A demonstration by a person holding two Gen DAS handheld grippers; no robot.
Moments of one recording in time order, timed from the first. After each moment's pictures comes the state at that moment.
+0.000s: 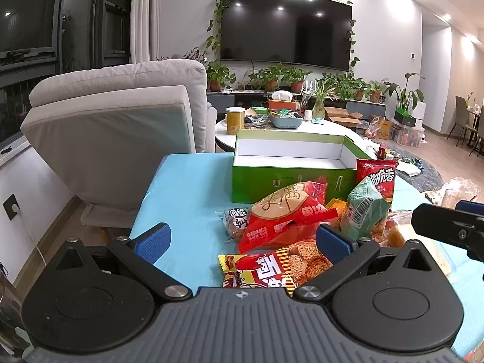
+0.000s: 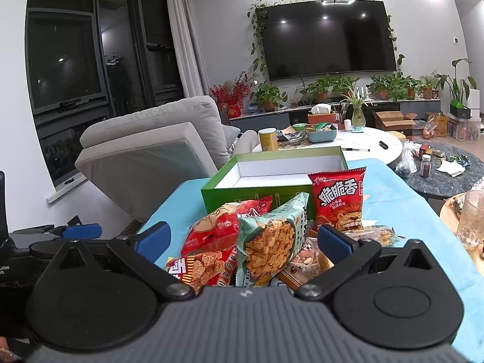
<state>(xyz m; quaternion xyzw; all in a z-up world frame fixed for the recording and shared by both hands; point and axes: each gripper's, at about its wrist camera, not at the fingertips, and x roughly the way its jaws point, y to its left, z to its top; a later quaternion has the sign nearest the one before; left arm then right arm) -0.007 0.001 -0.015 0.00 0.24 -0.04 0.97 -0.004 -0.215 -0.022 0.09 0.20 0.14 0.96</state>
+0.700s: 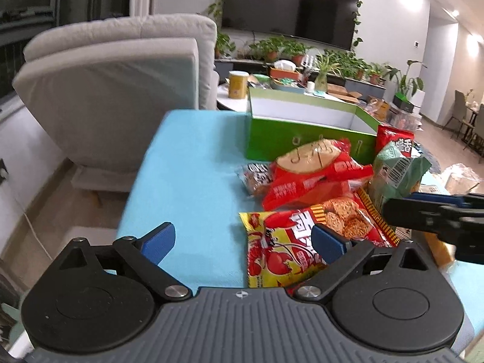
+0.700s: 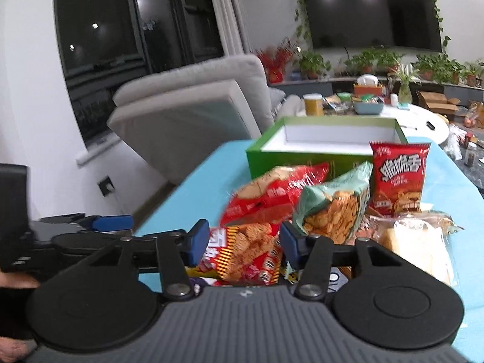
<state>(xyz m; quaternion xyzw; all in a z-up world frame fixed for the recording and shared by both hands) 0.011 0.041 -0.056 -0.03 0.30 -0.06 0.95 0.022 -0.172 -0.045 0.06 0.27 0.22 0.94</state>
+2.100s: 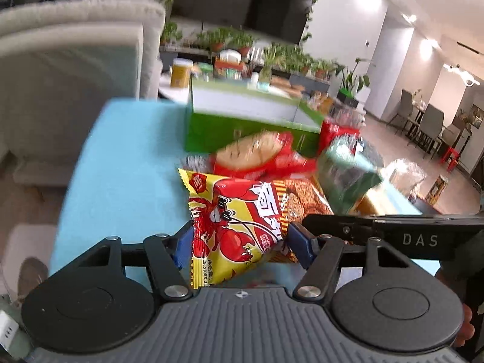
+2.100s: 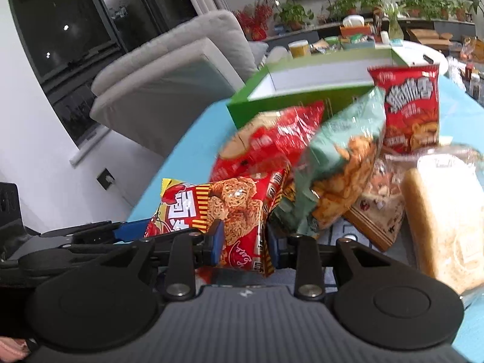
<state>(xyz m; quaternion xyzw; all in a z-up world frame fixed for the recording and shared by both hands) 0.021 0.038 -0.051 -0.06 0.30 -0.18 0.93 0.039 -0.179 -0.061 0.13 0.33 0.23 0.91</state>
